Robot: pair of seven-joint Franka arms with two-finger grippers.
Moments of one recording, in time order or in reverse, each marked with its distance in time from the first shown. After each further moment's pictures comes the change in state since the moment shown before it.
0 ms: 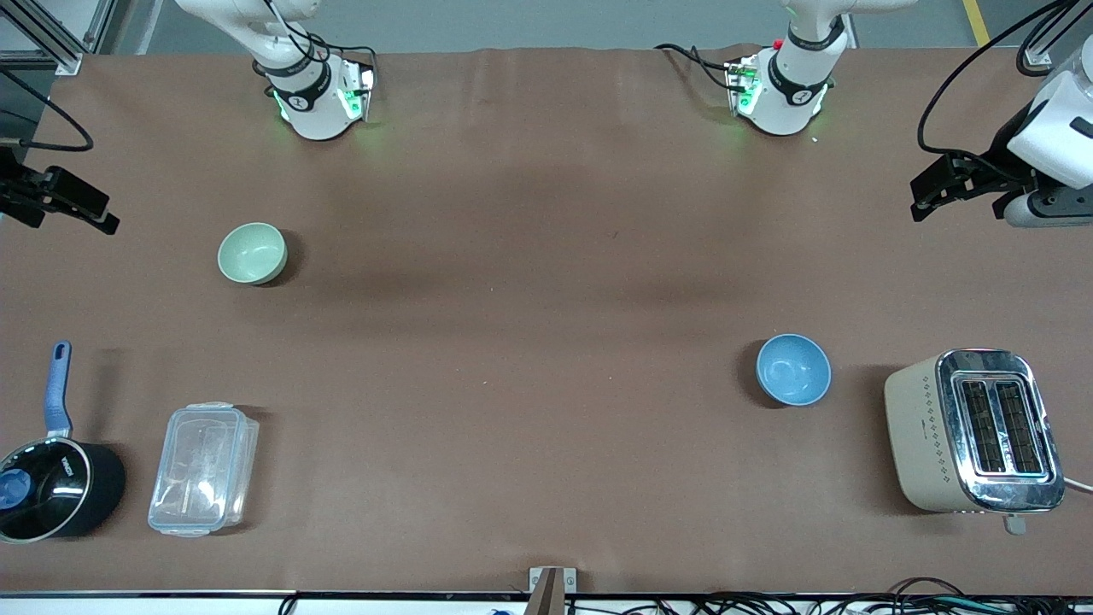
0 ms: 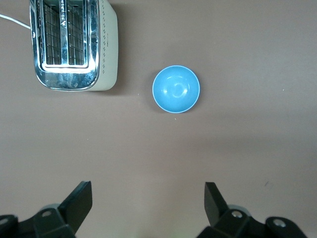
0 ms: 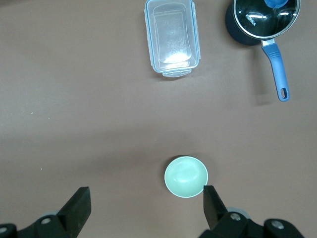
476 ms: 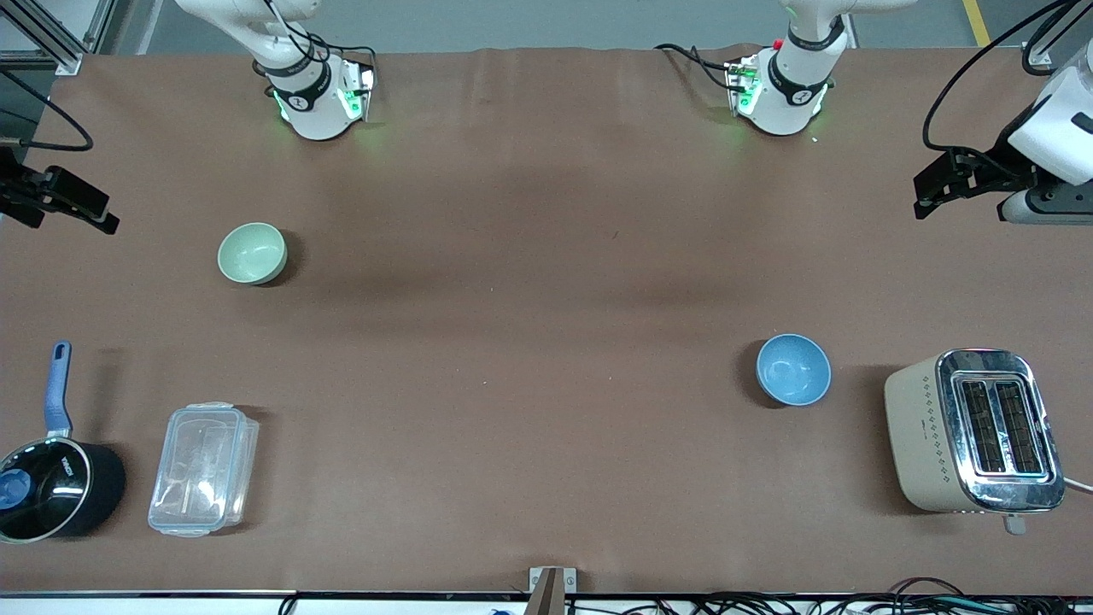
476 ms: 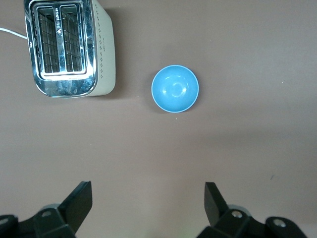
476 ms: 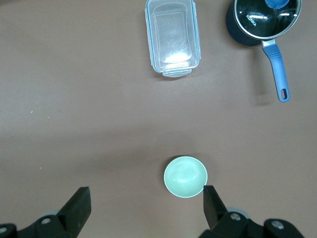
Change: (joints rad) left arm 0.004 0.005 0.002 0.003 0.000 -0.001 0.075; right arm 0.000 0.000 -0.001 0.000 0.000 -0.001 -0.008
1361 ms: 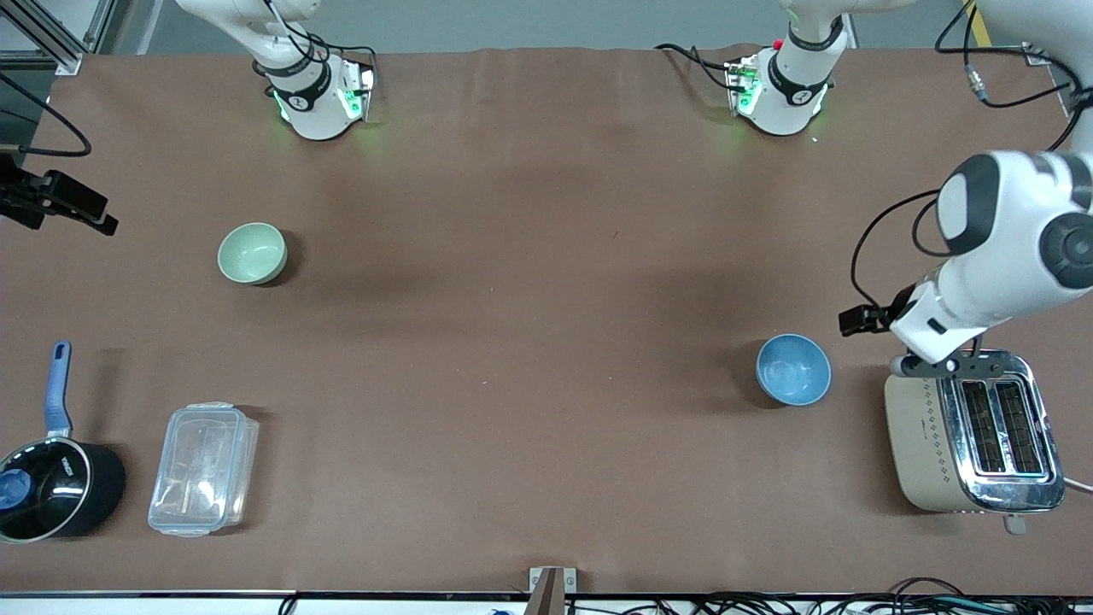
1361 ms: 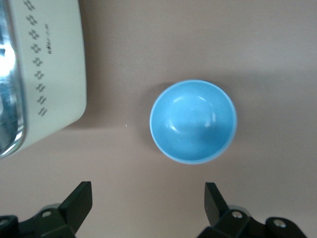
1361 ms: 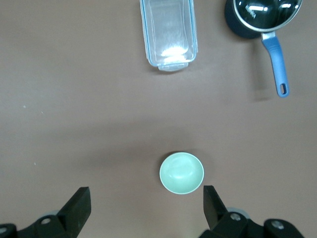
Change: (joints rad) left arm 0.052 0.333 0.006 -0.247 0.000 0.511 0.004; right arm -0.015 0.004 -0.012 -0.045 0.000 -0.002 -0.034
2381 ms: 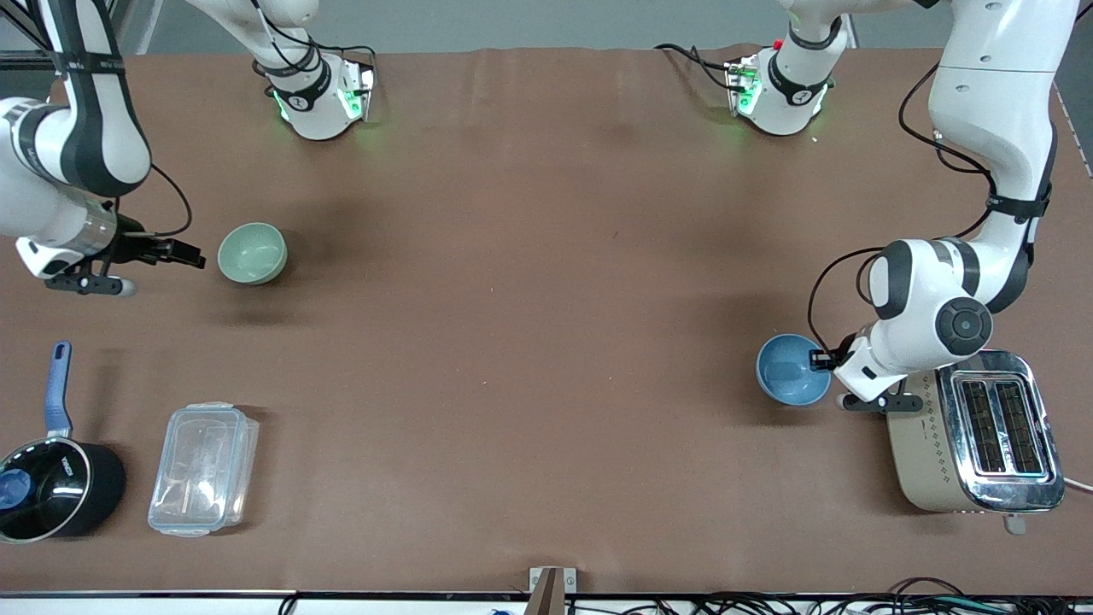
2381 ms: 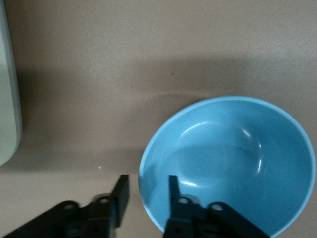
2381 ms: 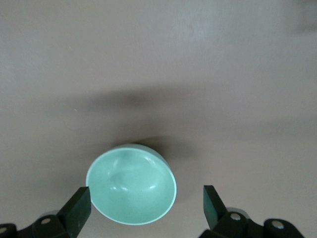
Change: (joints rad) left arm 0.010 0.238 0.000 -0.027 0.000 0.240 0.002; right arm -0.213 0.036 -0.009 -0.728 0.000 0.611 -0.222
